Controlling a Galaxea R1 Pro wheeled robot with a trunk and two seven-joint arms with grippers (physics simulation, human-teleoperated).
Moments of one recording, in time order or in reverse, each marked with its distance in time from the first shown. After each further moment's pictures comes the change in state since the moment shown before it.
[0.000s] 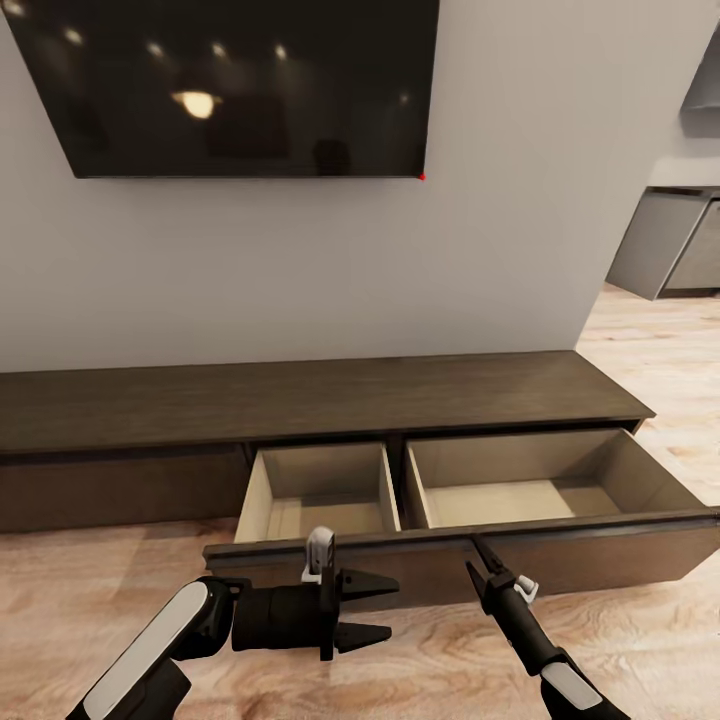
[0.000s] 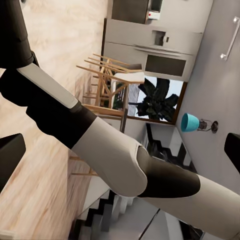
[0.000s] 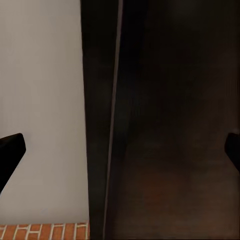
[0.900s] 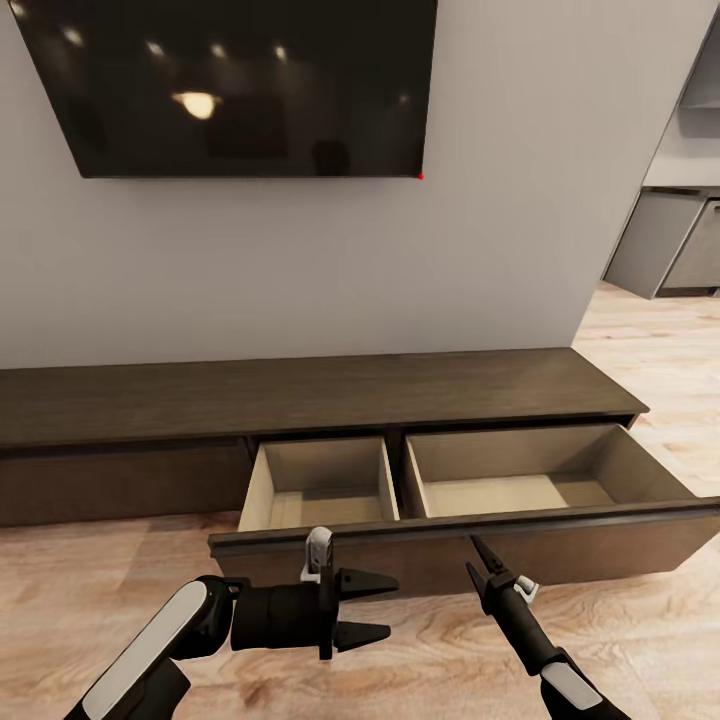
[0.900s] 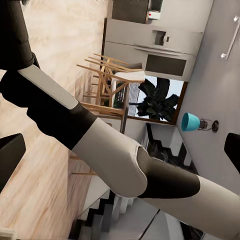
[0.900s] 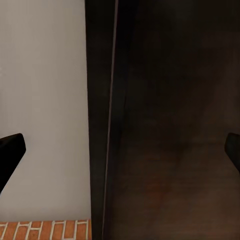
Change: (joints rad) left arm 0.000 0.002 0.004 0.000 0.000 0.000 0.000; right arm 0.000 0.000 0.000 0.000 0.000 0.002 0.000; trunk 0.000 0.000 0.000
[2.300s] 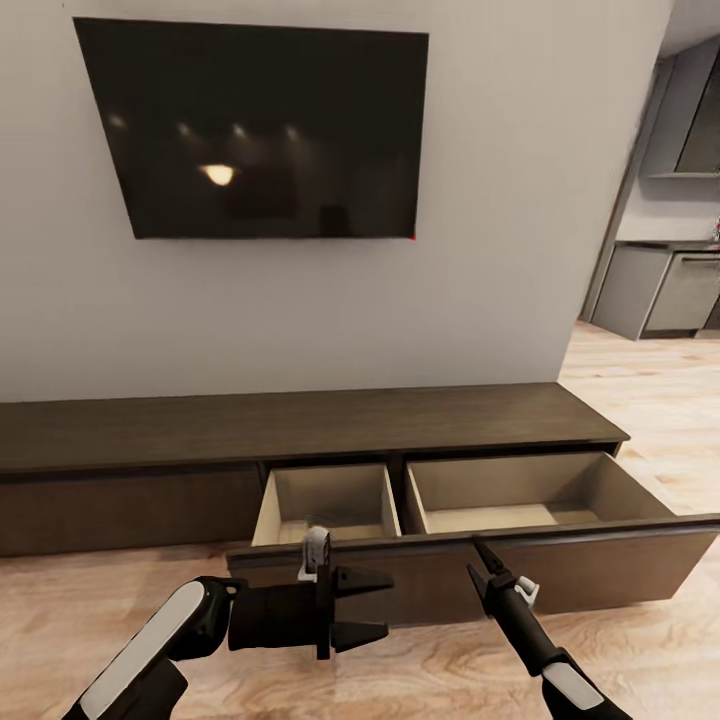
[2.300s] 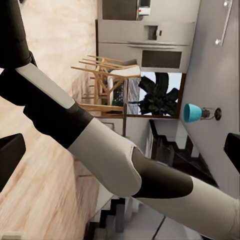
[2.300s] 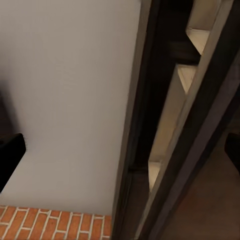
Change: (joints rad) left arm 0.000 0.008 0.001 0.011 0.038 -0.001 0.003; right arm 0.000 -0.004 0.000 0.000 0.001 0.010 -0.013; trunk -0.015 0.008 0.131
